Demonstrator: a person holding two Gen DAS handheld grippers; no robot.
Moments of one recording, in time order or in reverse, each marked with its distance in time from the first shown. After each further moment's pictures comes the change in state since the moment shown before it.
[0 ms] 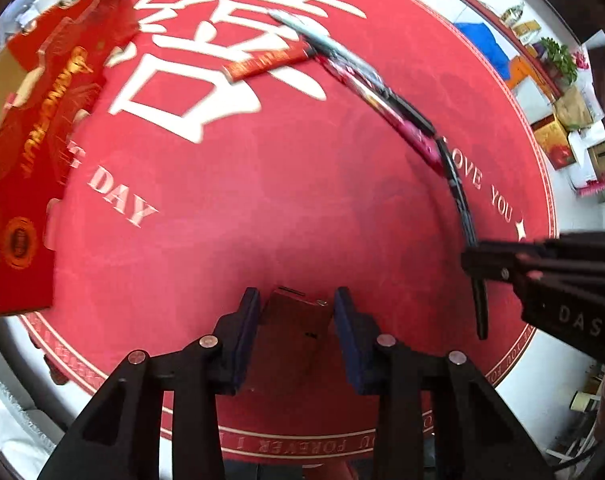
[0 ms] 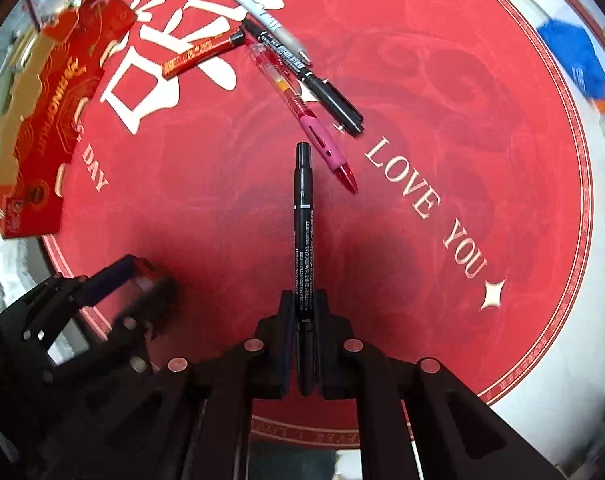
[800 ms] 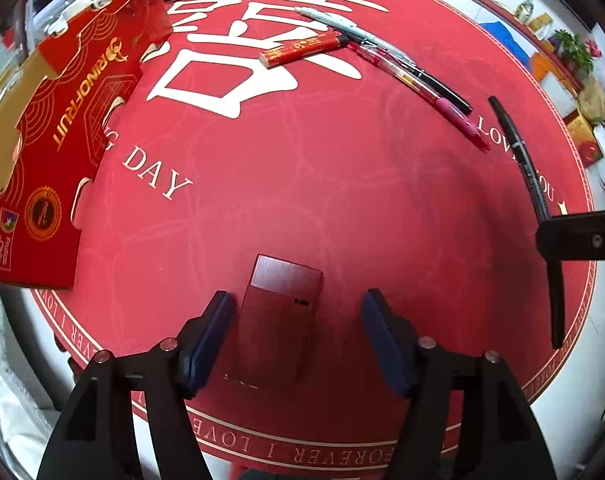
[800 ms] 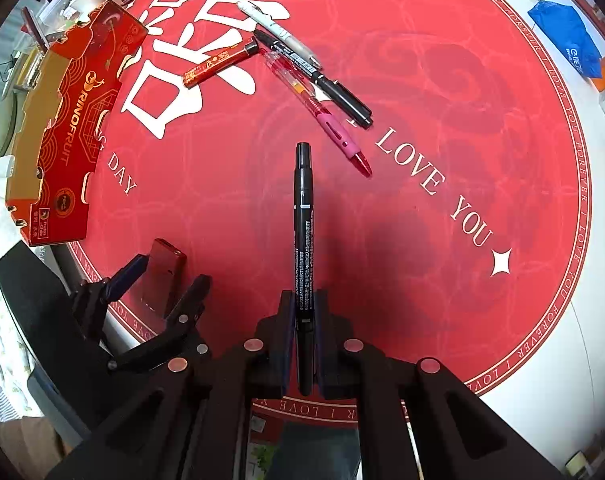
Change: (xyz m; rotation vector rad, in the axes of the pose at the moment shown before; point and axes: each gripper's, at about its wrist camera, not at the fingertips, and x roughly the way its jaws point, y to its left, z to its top) left arm 0.018 0.001 -0.055 0.012 -0.068 0.143; right arm -0.031 -0.022 -0.021 0.039 -0.008 0.030
